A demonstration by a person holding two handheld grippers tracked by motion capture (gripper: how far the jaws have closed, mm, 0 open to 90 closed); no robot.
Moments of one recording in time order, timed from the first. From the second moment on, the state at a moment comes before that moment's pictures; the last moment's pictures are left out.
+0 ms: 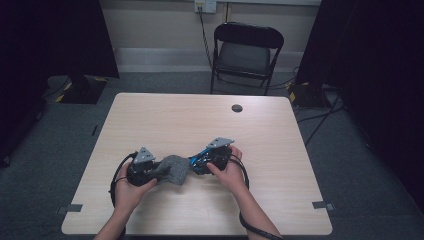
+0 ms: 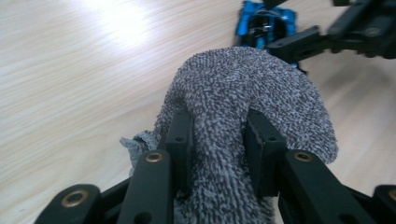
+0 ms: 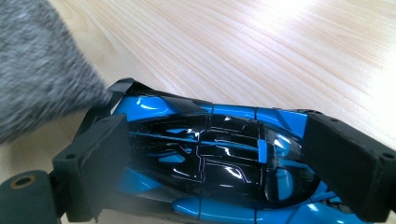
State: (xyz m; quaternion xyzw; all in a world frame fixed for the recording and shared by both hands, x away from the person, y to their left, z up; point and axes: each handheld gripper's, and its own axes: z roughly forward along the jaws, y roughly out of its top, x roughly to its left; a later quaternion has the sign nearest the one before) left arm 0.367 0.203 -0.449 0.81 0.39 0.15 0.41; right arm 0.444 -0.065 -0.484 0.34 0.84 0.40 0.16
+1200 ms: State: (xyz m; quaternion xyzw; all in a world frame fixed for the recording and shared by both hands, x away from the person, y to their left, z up) left arm 0.334 0.133 -0.464 0.88 0.27 0.07 0.38; right arm 0.445 -0.064 -0.482 0.34 0.84 0.39 0.16
